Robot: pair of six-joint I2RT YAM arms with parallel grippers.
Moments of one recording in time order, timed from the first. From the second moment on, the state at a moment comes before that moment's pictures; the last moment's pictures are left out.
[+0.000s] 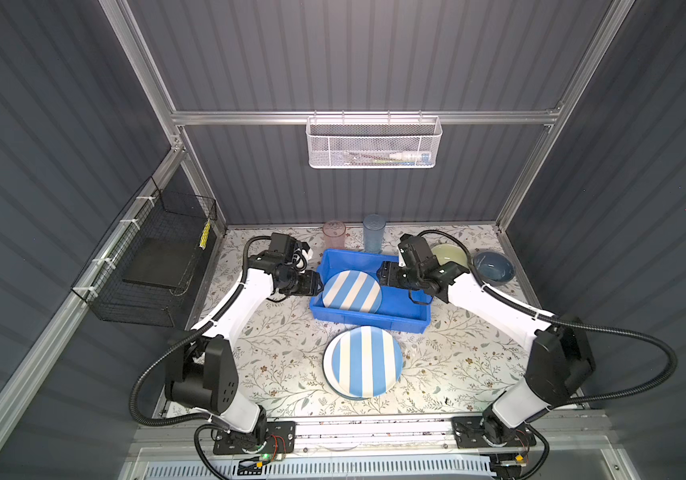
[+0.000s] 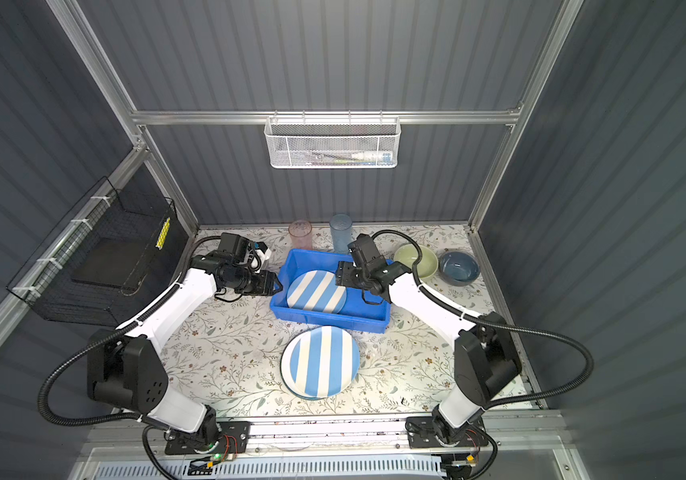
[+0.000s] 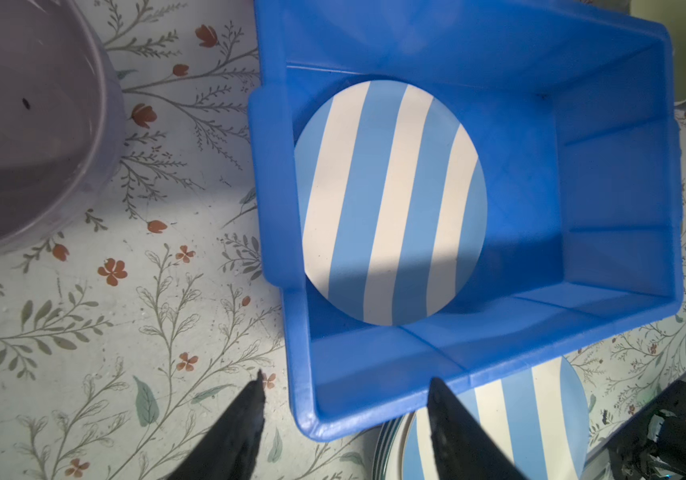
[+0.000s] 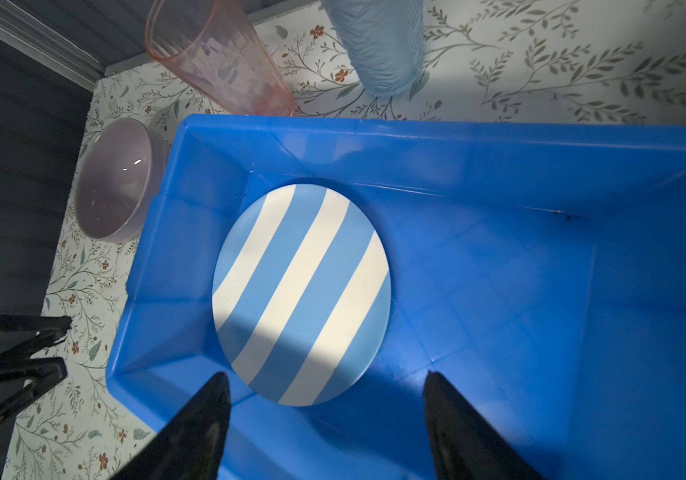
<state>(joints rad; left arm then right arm) -0.27 1.54 1.29 -0.81 0.34 -0.11 0.60 1.57 1.27 -0.47 0.02 0.58</state>
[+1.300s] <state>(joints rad) -0.67 1.17 0.70 -0.62 0.31 -0.49 0.68 0.91 0.53 -0.39 -0.21 0.68</state>
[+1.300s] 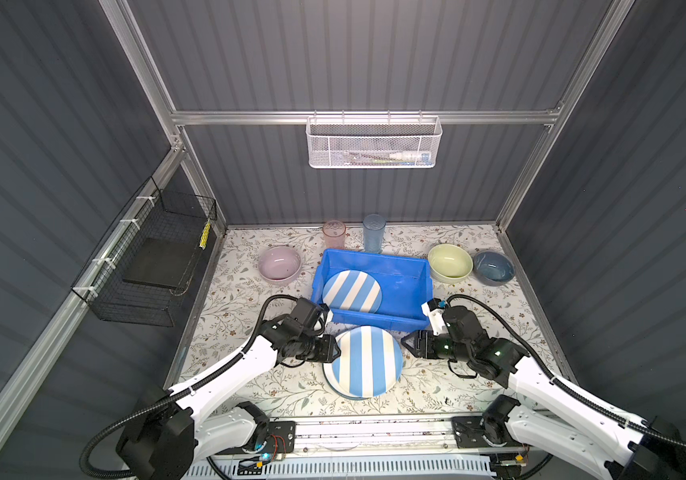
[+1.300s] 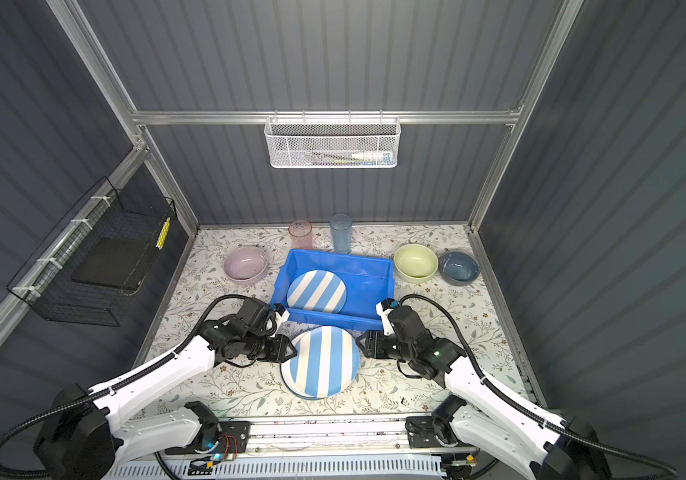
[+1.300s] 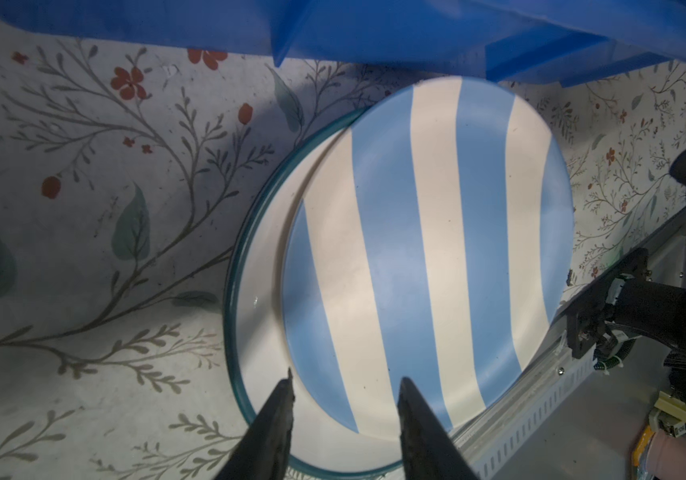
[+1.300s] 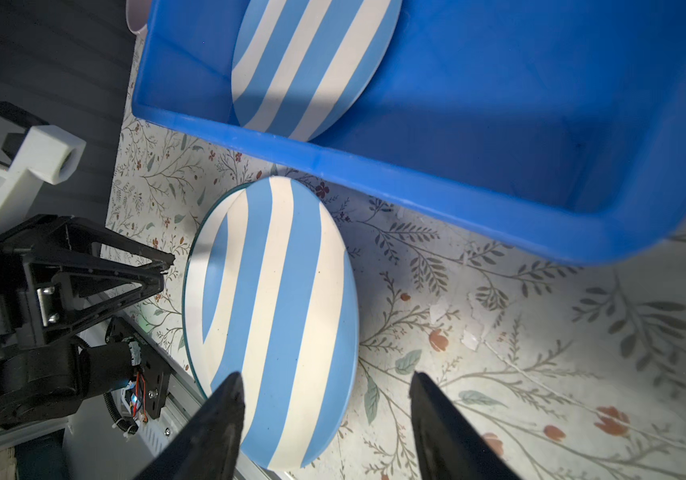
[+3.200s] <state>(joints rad) -0.79 1.34 0.63 -0.37 0.25 -0.57 0.86 0.99 0.49 -0.18 -0.06 0.84</state>
